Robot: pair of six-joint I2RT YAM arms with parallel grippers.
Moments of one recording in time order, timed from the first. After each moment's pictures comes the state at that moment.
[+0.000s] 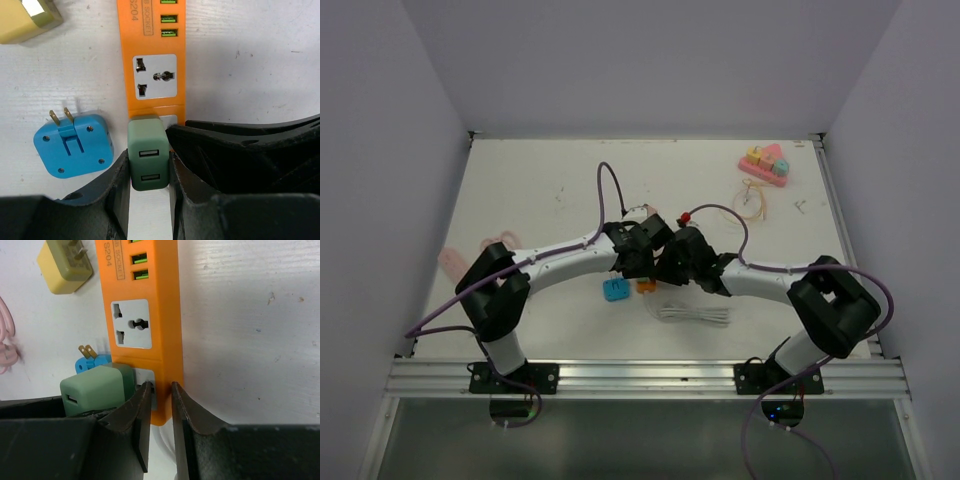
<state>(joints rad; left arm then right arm) -0.94 1.74 1.27 -0.71 -0.30 -0.99 0.74 1.58 0.71 0.03 0.02 0.91</state>
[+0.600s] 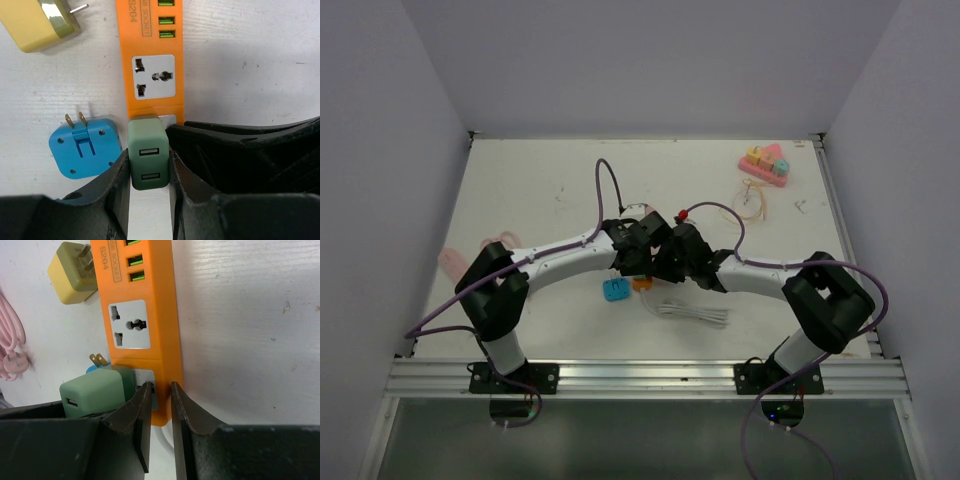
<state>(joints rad) -0.92 1.74 1.29 -0.74 -0.33 -0.98 0.75 1.62 0.75 0.02 0.03 0.95</state>
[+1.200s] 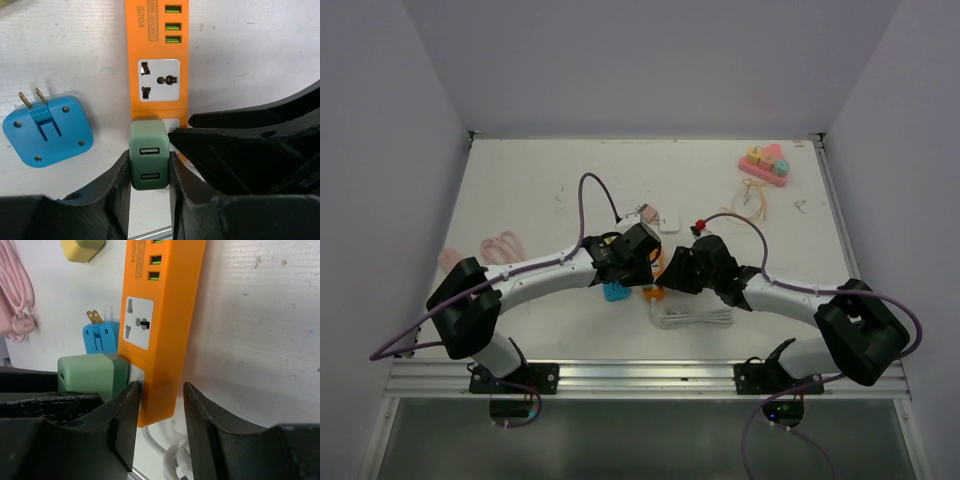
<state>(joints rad) -0.94 1.59 1.10 -0.55 -0.21 -0.98 0.69 1.38 0.55 0.11 -0.11 0.87</state>
